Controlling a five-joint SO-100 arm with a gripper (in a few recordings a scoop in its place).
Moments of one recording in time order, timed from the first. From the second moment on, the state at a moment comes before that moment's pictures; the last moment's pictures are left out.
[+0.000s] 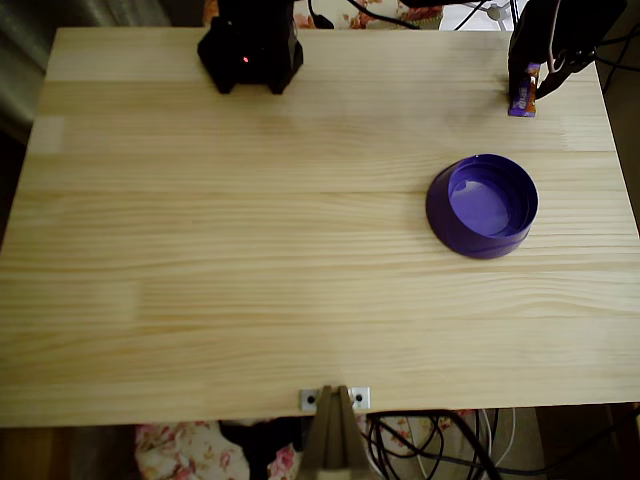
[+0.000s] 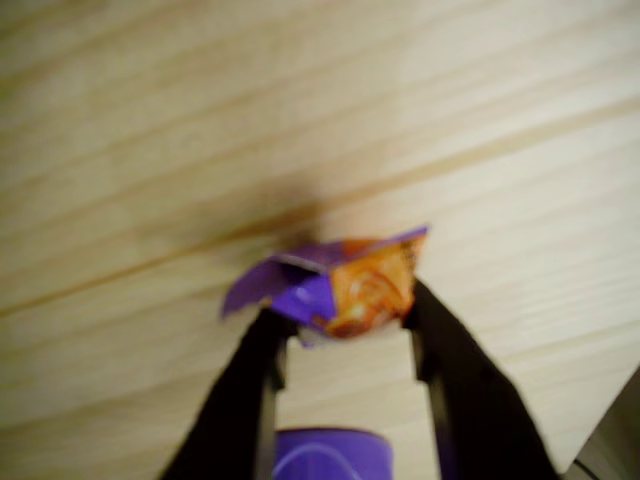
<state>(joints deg) -86.7 21.8 5.2 100.2 7.7</state>
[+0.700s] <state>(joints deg) -82.8 28.6 9.8 100.2 0.6</state>
